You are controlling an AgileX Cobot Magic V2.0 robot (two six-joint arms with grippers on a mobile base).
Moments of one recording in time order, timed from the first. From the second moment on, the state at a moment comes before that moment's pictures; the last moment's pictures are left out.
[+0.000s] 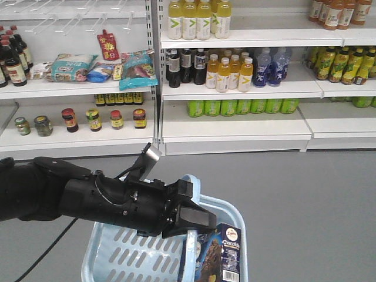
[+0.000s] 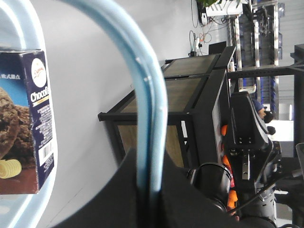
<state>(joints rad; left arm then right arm) -0.51 1.68 -0.88 -1.61 0.91 0.79 0.11 -0.01 0.03 -0.03 0.15 0.03</state>
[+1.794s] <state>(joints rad) -0.51 1.68 -0.88 -1.61 0.91 0.79 0.11 -0.01 0.03 -0.03 0.15 0.03</state>
